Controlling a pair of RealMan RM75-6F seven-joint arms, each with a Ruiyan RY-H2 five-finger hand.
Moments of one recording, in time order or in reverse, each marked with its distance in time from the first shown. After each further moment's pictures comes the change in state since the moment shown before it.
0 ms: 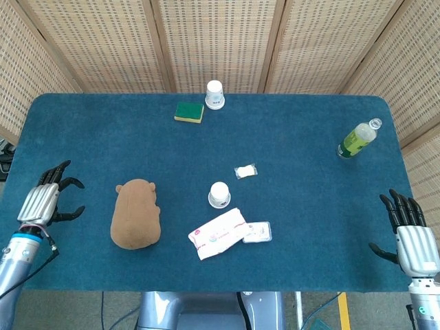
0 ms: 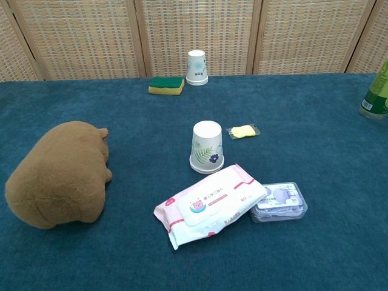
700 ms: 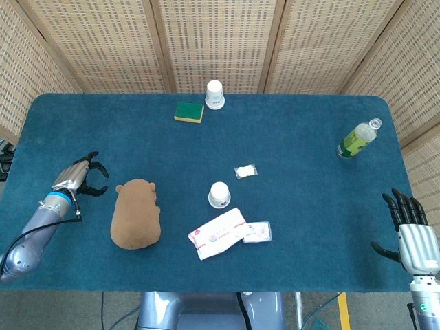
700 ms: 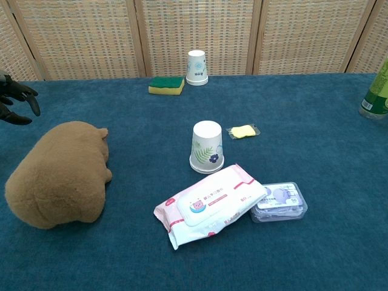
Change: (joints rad) left arm -0.379 -0.075 0.007 0.225 -0.591 -0.394 0.129; right arm 0.007 -0.005 0.007 0.023 0.028 -0.025 0.025
